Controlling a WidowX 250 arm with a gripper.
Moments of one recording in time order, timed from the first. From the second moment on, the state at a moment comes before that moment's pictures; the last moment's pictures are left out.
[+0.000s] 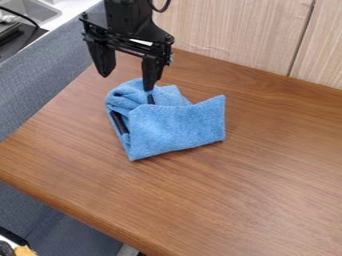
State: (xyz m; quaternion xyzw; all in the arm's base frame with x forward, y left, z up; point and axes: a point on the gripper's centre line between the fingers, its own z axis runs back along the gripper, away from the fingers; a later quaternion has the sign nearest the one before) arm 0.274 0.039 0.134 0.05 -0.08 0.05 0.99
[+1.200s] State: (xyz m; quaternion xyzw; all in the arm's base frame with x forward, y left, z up) arm 0.292 0.019 0.081 0.03 -0.03 -0.02 1.00
